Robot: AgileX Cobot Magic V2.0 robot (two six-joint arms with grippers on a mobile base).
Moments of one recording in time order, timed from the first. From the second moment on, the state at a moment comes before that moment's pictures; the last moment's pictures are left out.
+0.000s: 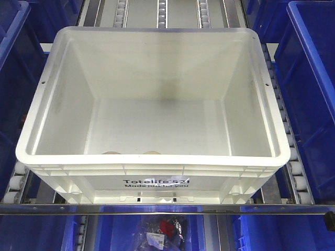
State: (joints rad) left arm -0.05 -0.01 0.03 -0.05 0.03 0.07; right arm -0.03 -0.01 0.03 0.14 0.06 -0.27
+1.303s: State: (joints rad) left arm -0.05 -0.01 0.03 -0.05 0.03 0.07; right arm 0.01 -0.01 0.03 -0.08 -0.01 -0.03
